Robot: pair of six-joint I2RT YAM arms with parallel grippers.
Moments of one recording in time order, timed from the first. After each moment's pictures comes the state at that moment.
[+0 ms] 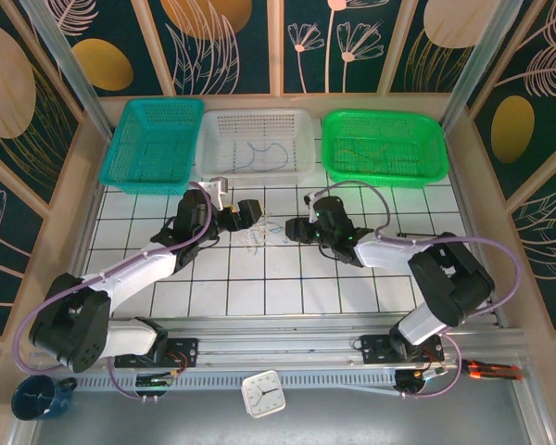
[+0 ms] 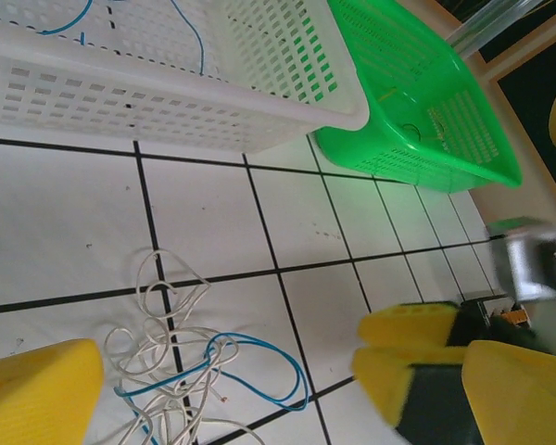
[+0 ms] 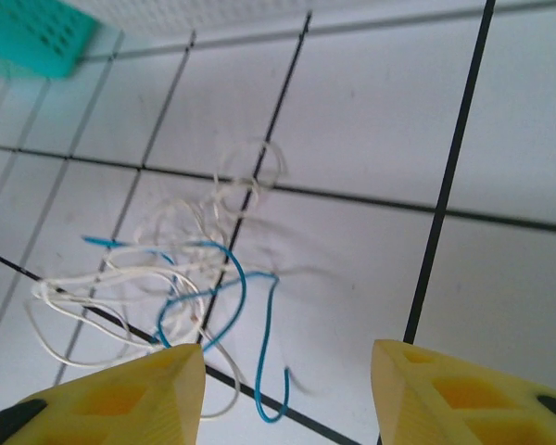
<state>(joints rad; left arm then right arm) -0.50 1.30 0.64 0.22 0.22 -0.66 0.67 1.56 0.69 0.22 -0.12 0.51</state>
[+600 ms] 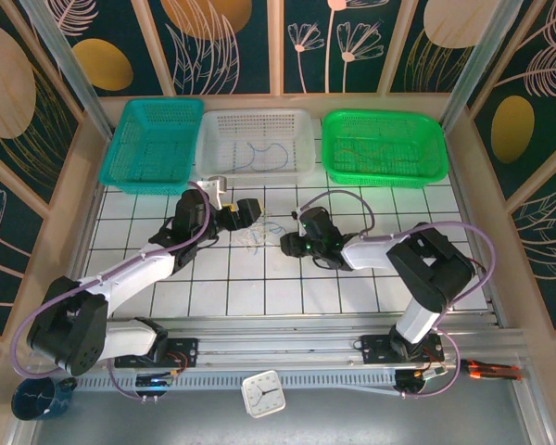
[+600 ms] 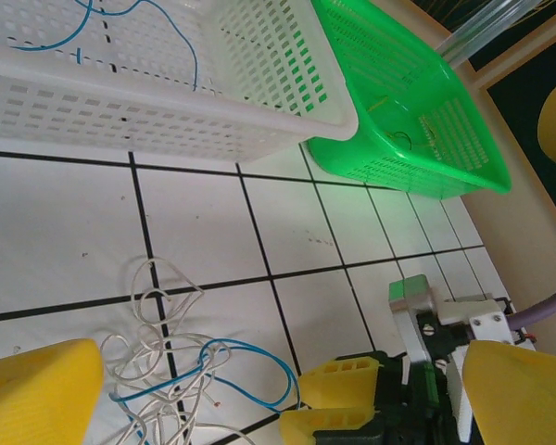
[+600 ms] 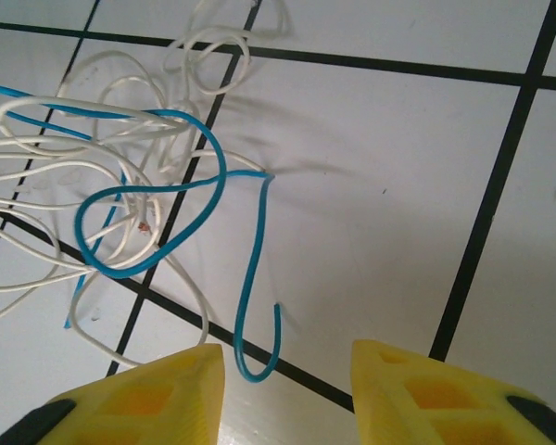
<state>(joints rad) -0.50 1.28 0.64 0.22 0.22 -0.66 0.74 1.69 0.70 0.22 -0.10 0.46</state>
